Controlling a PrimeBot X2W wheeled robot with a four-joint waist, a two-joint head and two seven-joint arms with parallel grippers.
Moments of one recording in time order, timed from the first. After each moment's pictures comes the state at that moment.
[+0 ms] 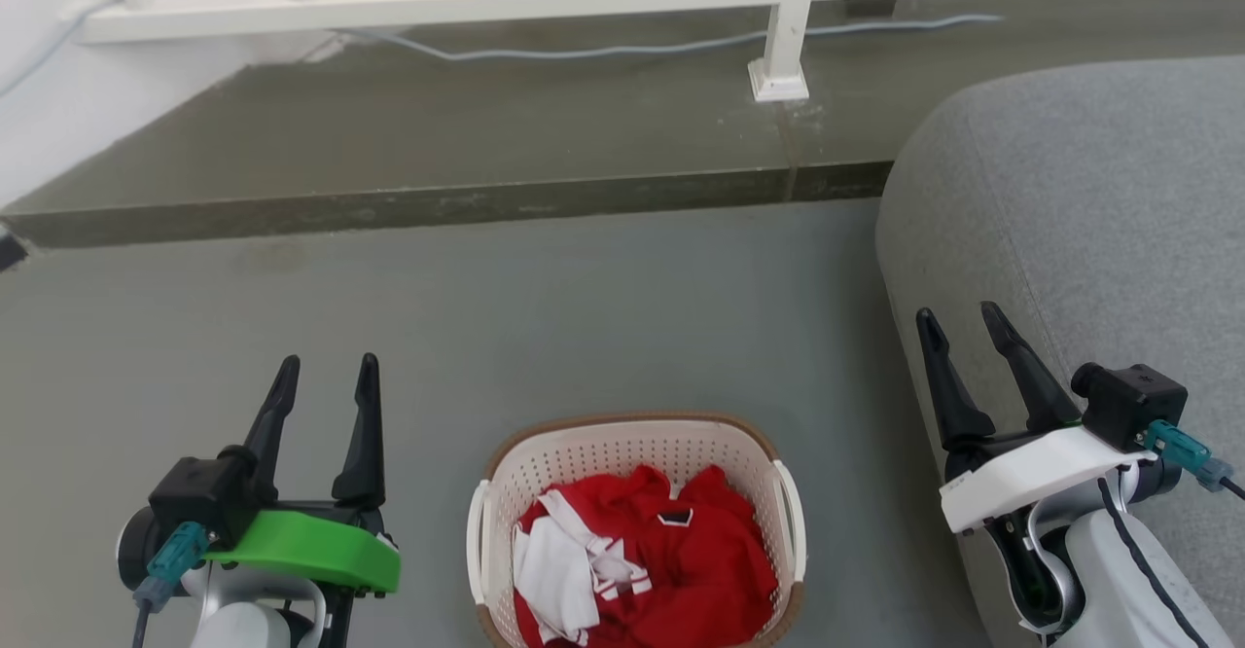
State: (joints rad) left arm -0.05 0.04 -0.12 0.13 -0.31 -0.11 -0.25; right arm -0.08 -0.13 0.18 0.25 0.35 0.12 -0.25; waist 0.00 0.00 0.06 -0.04
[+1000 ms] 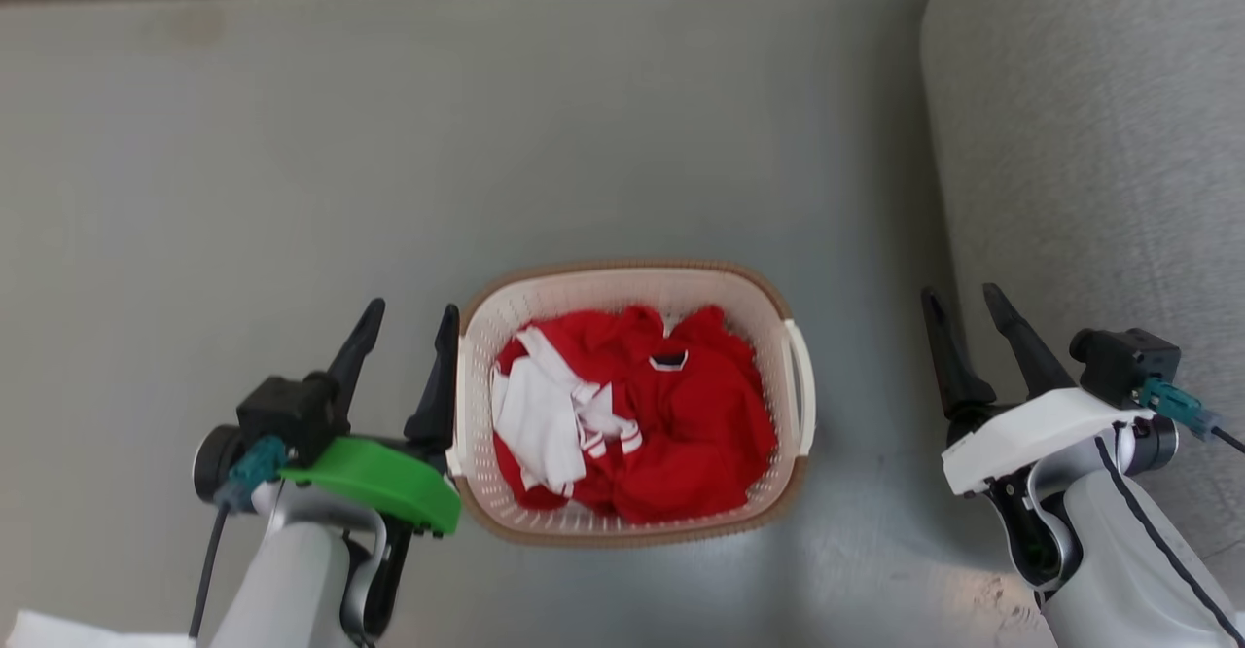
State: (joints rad) left arm -0.21 0.04 -0.27 0.27 -0.35 -0.11 -0.25; right arm -0.19 -0.15 0.20 0.40 0.41 0.12 -0.25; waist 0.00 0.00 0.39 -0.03
